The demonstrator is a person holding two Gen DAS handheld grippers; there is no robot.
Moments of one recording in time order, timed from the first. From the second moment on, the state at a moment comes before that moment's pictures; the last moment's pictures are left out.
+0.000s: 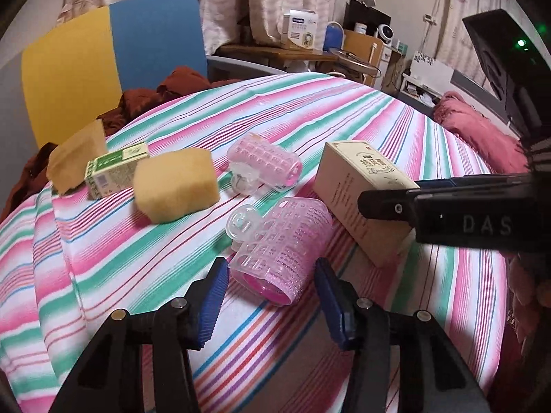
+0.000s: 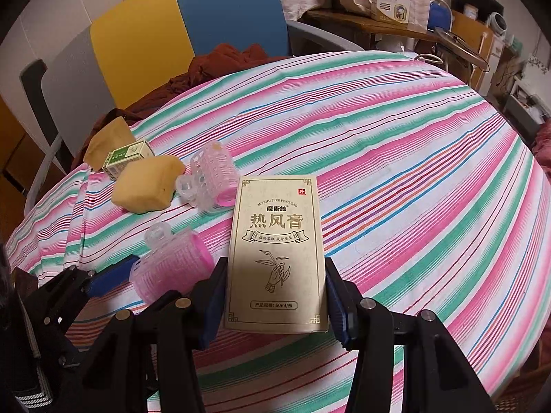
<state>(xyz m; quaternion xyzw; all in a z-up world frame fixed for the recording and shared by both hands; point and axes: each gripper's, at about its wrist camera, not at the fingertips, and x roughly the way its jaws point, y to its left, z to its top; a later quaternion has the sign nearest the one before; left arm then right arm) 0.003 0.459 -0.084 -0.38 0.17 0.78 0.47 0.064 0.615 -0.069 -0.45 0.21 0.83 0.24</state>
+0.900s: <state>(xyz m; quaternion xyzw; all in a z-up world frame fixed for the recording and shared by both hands) 0.055 0.342 -0.080 -0.38 0.10 0.81 0.44 0.063 0.589 -0.057 -0.42 0.19 0.87 0.19</state>
